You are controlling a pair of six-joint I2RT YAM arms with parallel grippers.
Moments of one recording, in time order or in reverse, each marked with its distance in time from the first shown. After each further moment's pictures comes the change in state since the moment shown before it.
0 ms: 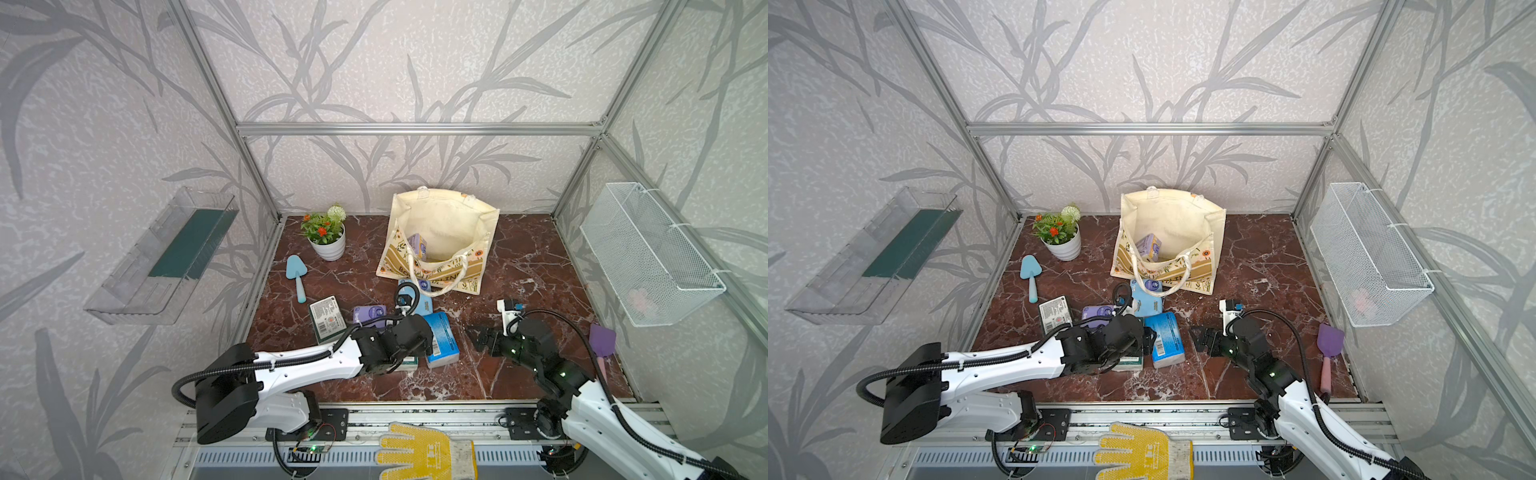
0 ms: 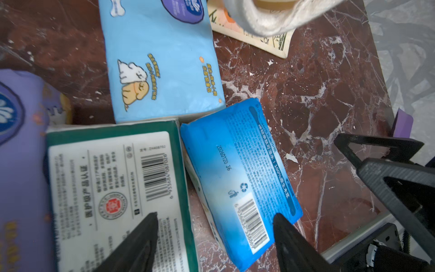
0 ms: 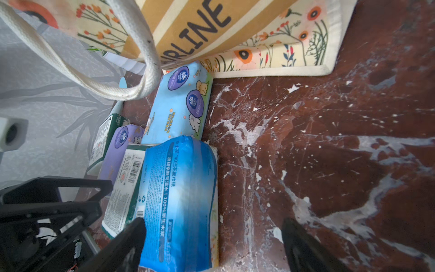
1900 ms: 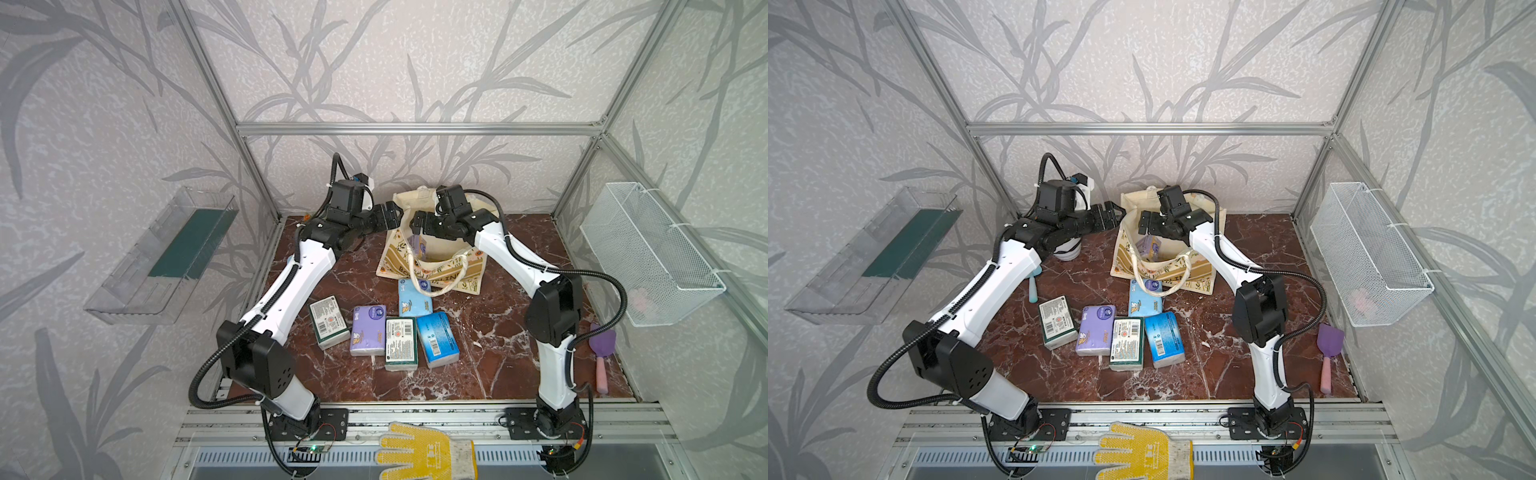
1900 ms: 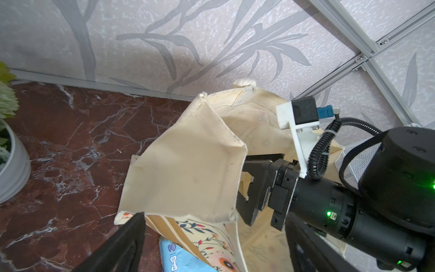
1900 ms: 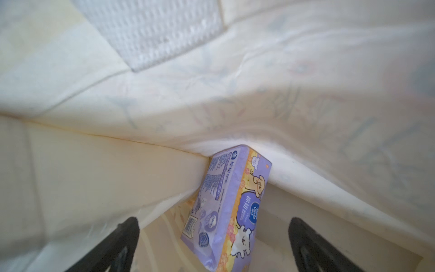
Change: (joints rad) left arm 0.758 0.241 0.837 -0.225 0.463 0.474; right arm -0.020 1.413 1.773 -0.549 0.107 -0.149
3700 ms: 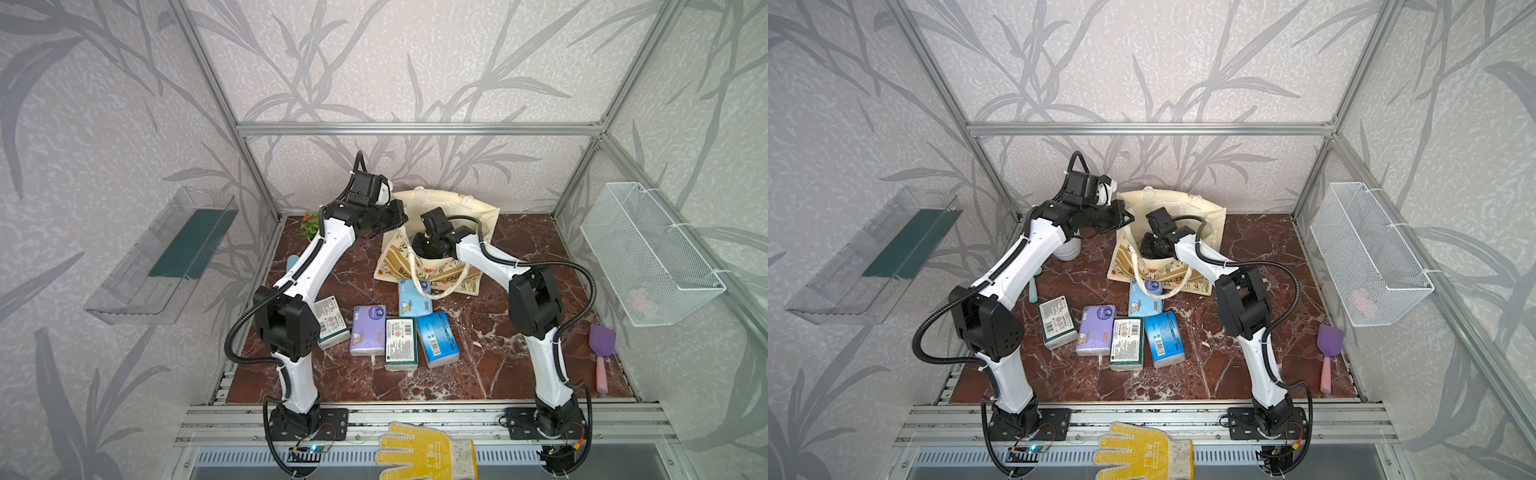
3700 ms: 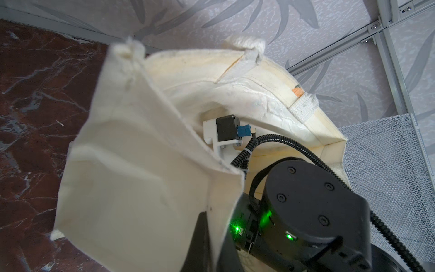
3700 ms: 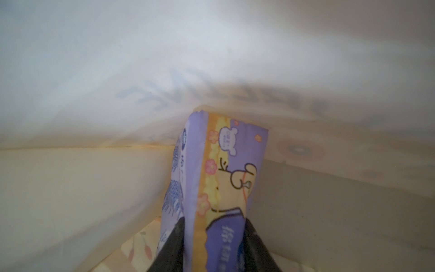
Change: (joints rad) left arm -0.018 0.306 0.315 -0.167 0.185 -0.078; right arm 0.044 0.155 -0.099 0.083 -0.026 0.235
